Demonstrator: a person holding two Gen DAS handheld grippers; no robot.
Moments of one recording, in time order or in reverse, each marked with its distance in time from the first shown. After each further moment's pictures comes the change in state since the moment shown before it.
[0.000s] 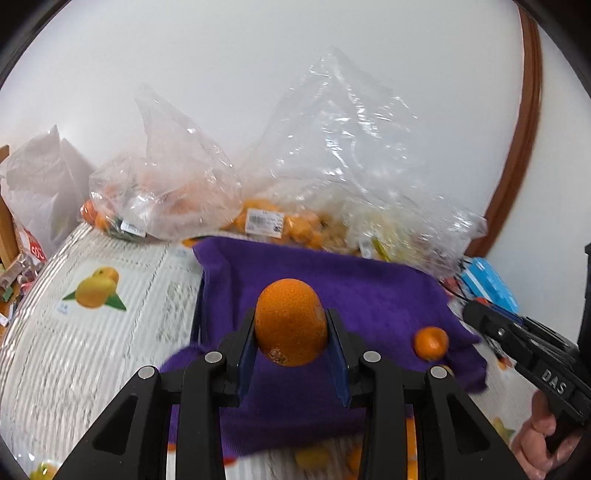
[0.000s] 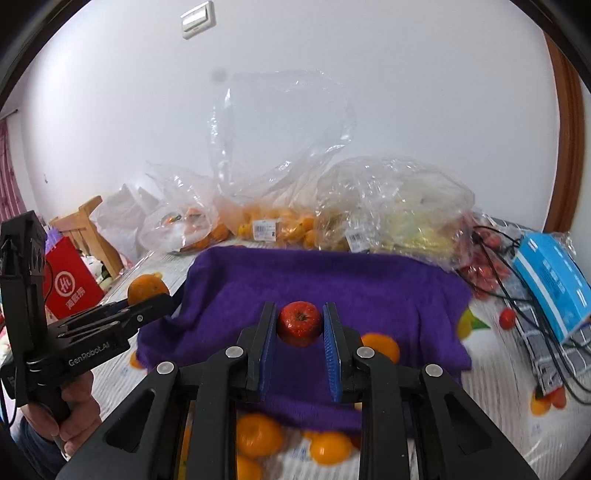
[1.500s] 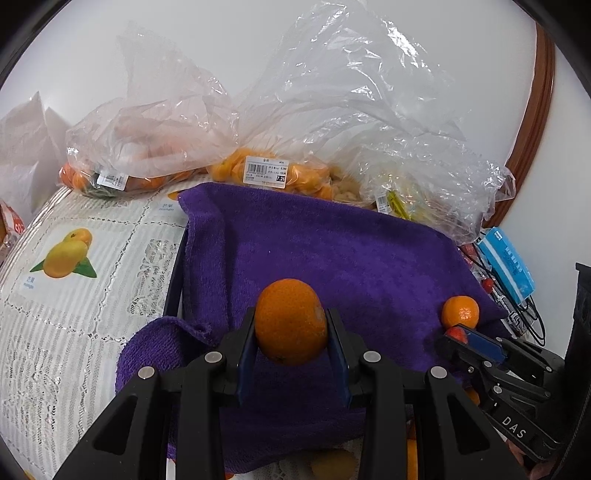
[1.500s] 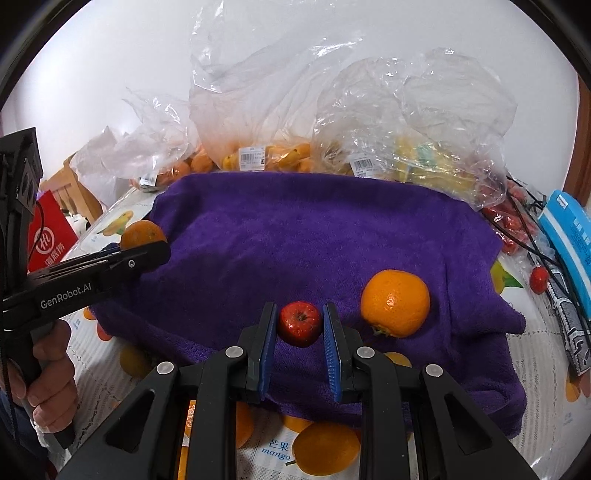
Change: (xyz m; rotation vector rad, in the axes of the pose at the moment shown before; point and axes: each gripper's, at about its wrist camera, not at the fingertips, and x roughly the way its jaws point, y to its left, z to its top) left arm 0.046 0.005 -0.020 0.001 0.136 -0.012; right arm 0.059 -0.003 -0.050 -0.052 0.157 -0.030
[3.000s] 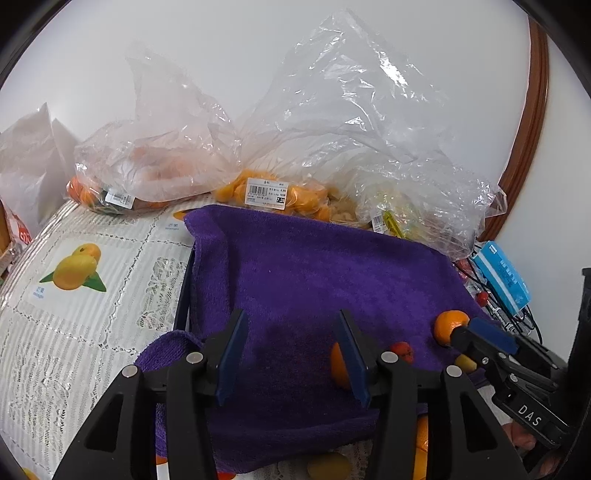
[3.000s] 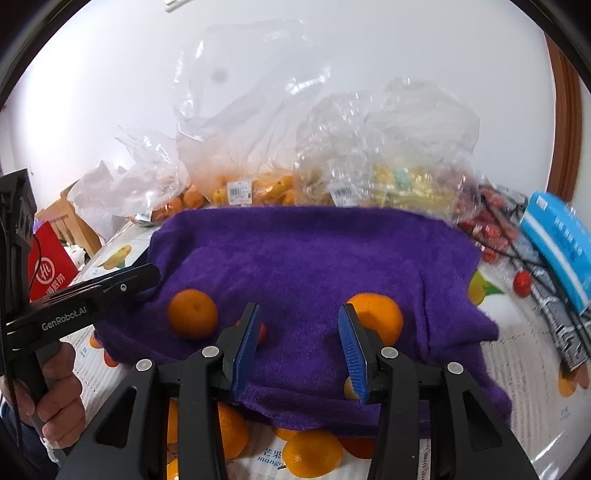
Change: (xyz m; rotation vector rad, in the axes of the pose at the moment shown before) left arm -0.016 0.000 0.005 0.005 -0.069 -0.003; right arm -0.023 -0.011 0.006 0.058 -0.114 -0.020
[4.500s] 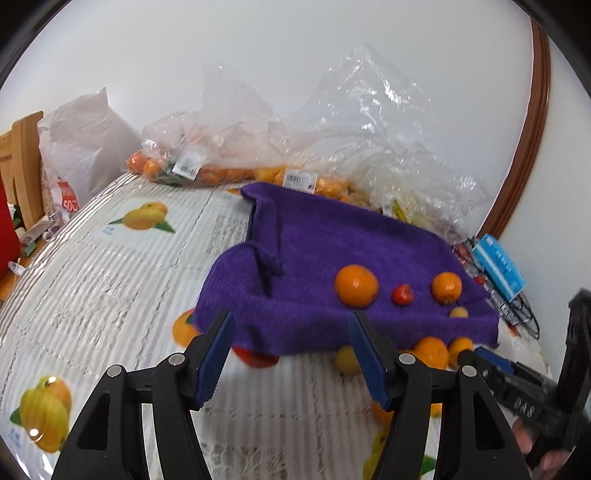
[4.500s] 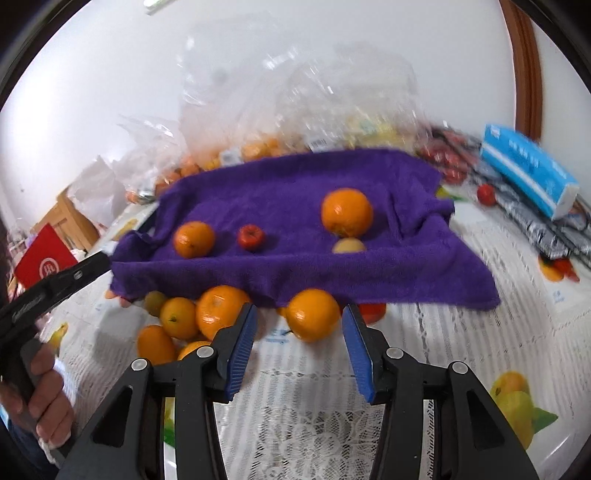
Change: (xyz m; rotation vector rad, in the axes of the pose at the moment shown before) left arm -0.069 0.019 -0.056 -0.059 -0.023 0.068; right arm -0.039 -0.007 -0.064 0.138 0.109 -0.013
